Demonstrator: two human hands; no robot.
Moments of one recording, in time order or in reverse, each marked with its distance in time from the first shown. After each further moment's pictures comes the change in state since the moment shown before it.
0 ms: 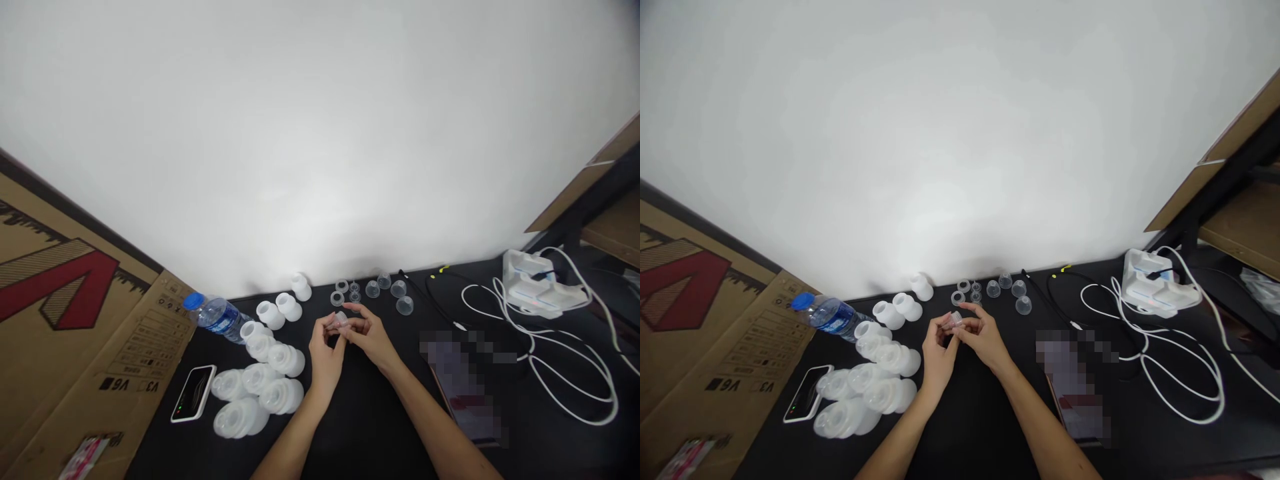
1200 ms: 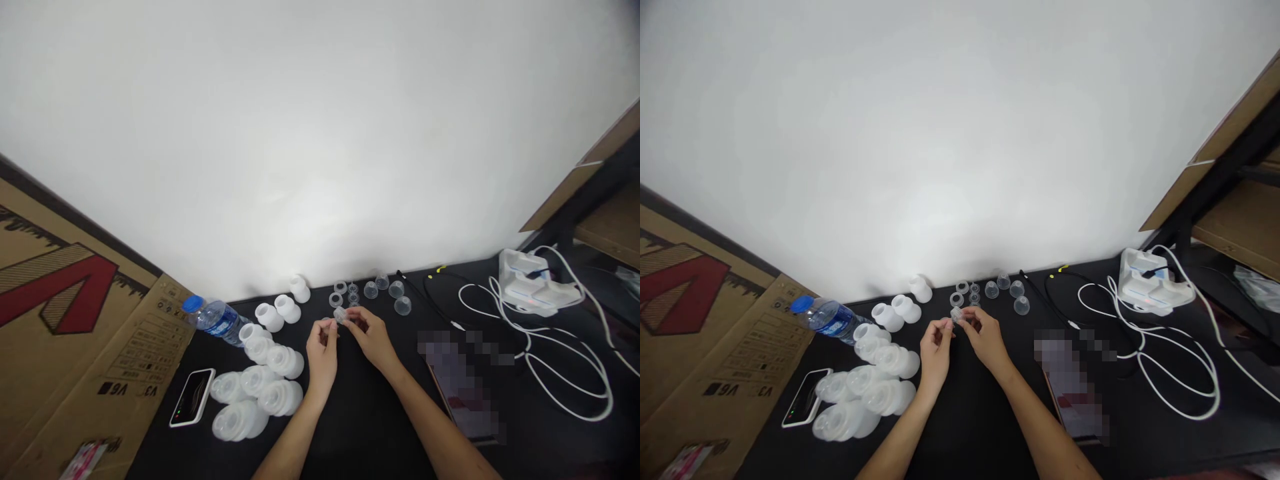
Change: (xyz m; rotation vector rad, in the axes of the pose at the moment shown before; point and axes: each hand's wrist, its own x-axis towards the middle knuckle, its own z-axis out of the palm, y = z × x) left_hand 0.008 0.005 -0.002 -0.014 0.046 -0.069; right_hand 0.004 0.007 -0.009 -0.489 0.192 -0.270
